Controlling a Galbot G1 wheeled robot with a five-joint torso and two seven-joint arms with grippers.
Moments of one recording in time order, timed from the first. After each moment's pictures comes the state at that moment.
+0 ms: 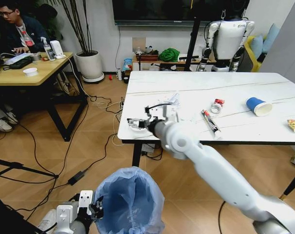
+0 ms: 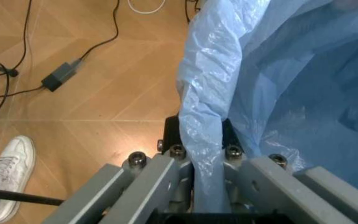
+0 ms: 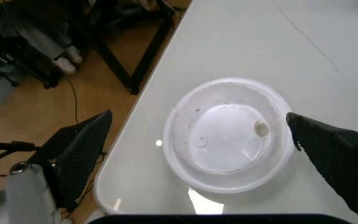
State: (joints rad) left arm 1.82 -1.06 -0.45 -2.50 -0.74 0.74 -0.53; right arm -0.47 1.22 -0.22 1.86 1.39 -0.66 0.83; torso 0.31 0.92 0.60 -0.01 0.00
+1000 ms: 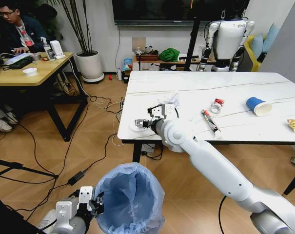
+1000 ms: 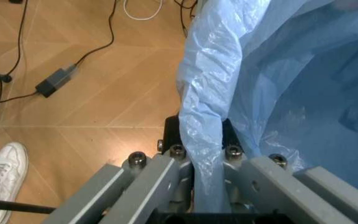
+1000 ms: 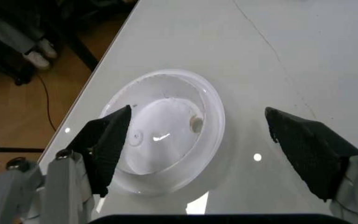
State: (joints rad) left arm 1.80 -1.08 -0.44 -2.50 -0.74 0.74 -0.53; right arm -0.47 1.17 -0.22 1.81 1.39 -0.67 0.83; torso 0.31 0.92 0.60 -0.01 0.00
